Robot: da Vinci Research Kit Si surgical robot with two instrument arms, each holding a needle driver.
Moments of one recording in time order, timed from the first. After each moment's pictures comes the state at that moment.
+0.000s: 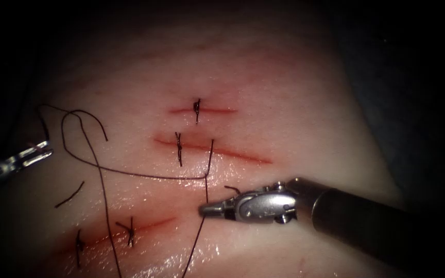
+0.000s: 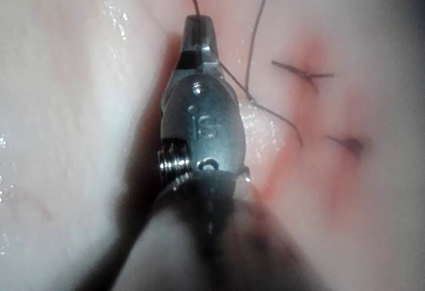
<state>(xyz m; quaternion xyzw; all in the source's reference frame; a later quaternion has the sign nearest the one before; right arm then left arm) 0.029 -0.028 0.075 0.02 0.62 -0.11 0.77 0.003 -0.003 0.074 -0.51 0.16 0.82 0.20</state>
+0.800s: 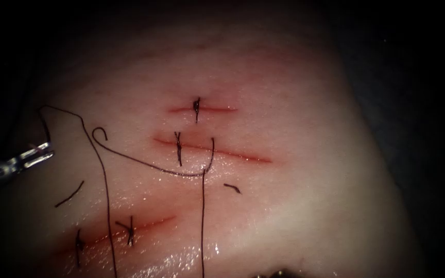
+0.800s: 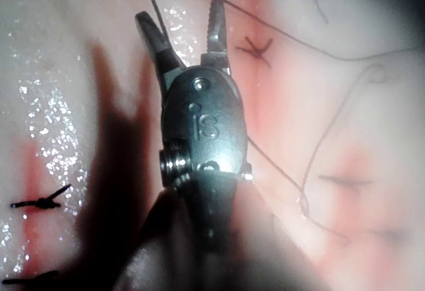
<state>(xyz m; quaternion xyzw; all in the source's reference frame) 0.032 -0.036 0.060 0.04 0.67 -0.08 0.74 0.003 -0.003 0.074 -0.52 0.15 0.82 0.20</state>
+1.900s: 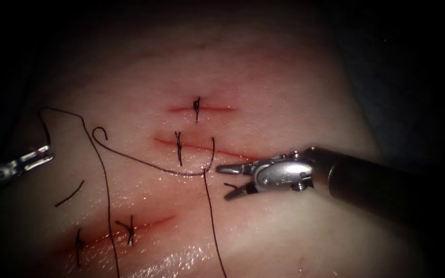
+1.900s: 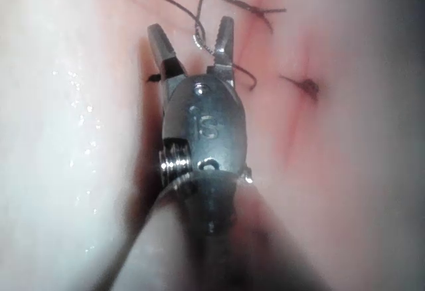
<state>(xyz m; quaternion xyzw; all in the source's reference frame) 0.026 -0.020 0.081 -0.05 0.64 -0.07 0.77 0.004 -0.003 0.074 -0.51 0.15 0.82 0.19</state>
